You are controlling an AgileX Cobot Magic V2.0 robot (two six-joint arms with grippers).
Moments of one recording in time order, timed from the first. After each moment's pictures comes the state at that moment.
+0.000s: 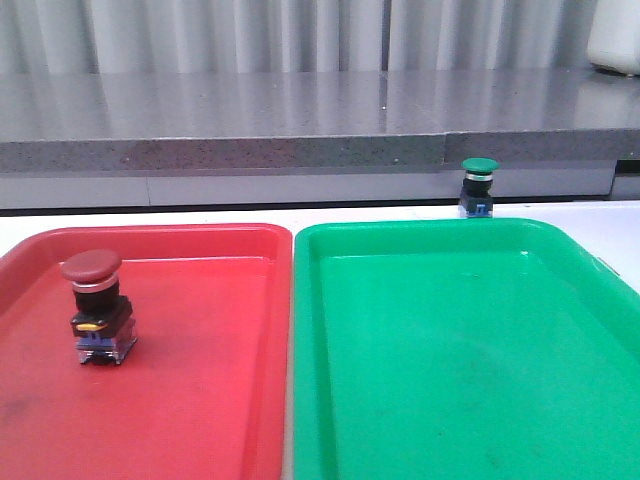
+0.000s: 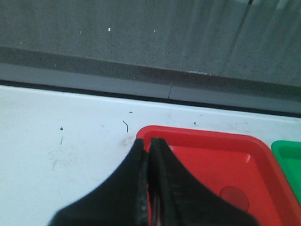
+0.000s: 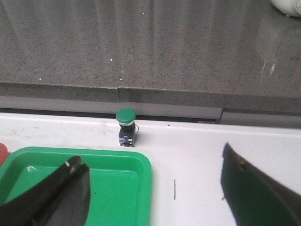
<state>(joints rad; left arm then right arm) -0.10 0.39 -0.44 0.16 0.38 -0.35 0.07 0.74 -0.64 0.04 0.23 0.02</state>
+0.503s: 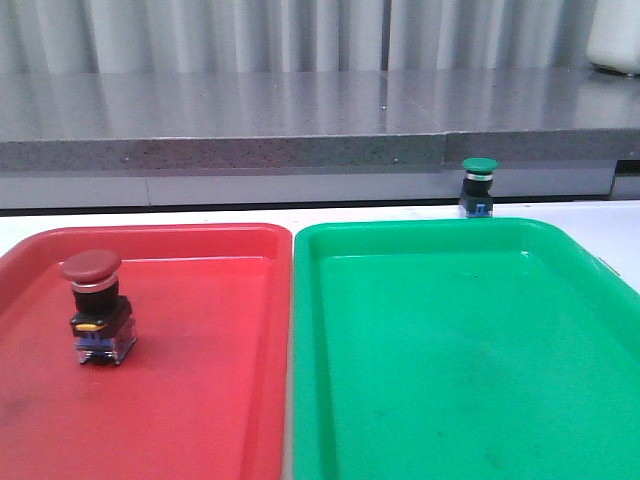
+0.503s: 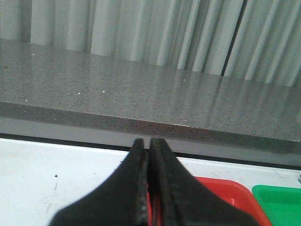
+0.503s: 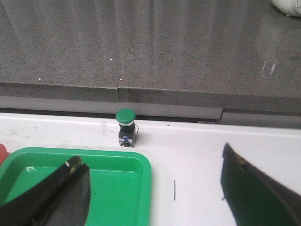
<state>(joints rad) -0.10 0.05 -0.34 0.16 0.38 -0.35 0.07 0.77 -0.65 0.04 0.23 0.02</state>
